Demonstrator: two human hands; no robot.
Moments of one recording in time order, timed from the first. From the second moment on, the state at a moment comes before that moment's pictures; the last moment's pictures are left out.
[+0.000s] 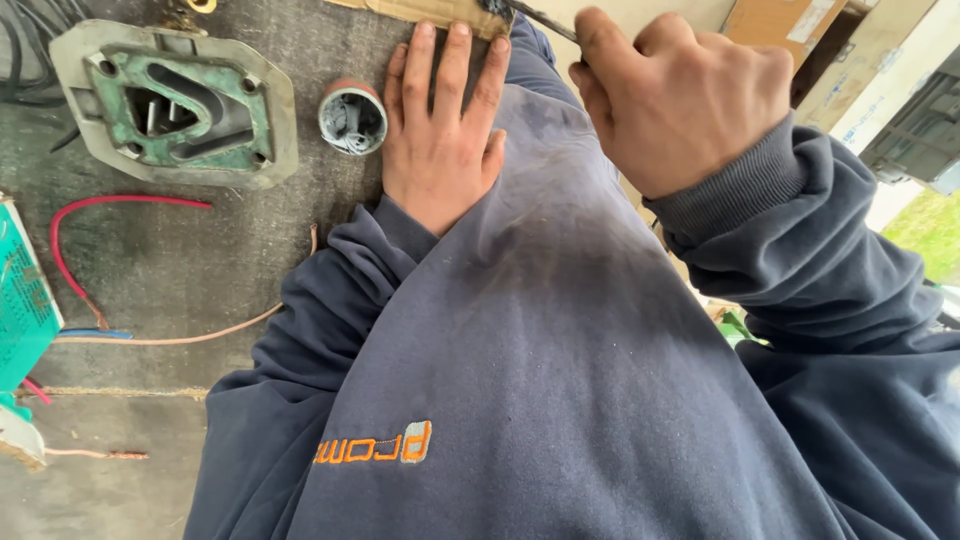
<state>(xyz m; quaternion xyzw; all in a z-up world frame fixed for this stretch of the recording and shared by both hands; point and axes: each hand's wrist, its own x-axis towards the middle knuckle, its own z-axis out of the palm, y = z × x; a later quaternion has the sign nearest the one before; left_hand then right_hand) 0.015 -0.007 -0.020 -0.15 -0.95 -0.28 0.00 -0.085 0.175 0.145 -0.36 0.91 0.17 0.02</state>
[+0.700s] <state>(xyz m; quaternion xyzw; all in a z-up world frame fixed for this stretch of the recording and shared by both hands) 0.014 -0.011 -0.024 -0.15 -0.95 -0.27 0.00 -0.090 0.167 0.143 -0.40 0.90 0.15 0.02</state>
